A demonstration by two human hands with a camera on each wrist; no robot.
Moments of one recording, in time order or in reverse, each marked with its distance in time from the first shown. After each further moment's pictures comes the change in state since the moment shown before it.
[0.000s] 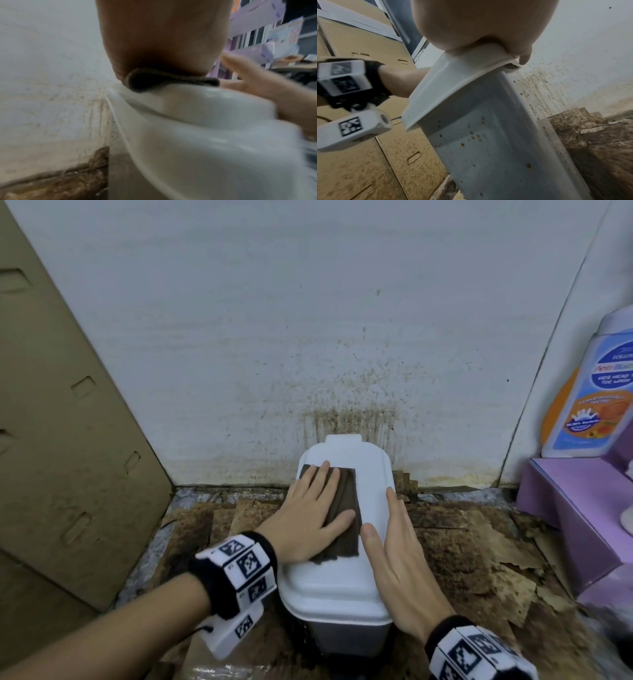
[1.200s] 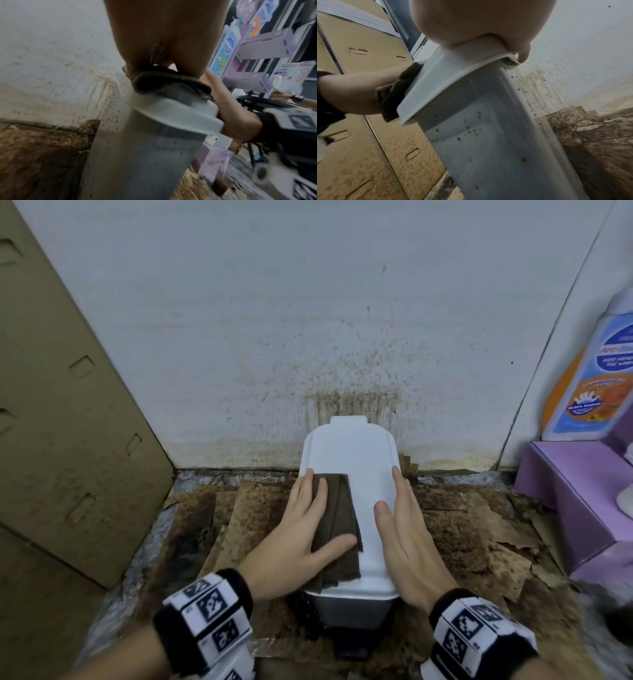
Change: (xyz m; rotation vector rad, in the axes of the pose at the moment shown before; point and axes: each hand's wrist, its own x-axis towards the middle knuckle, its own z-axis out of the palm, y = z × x) left_hand -0.068 0.004 0.021 -0.322 0.047 0.003; right_hand -0.002 0.006 0.004 0.009 0.054 -0.007
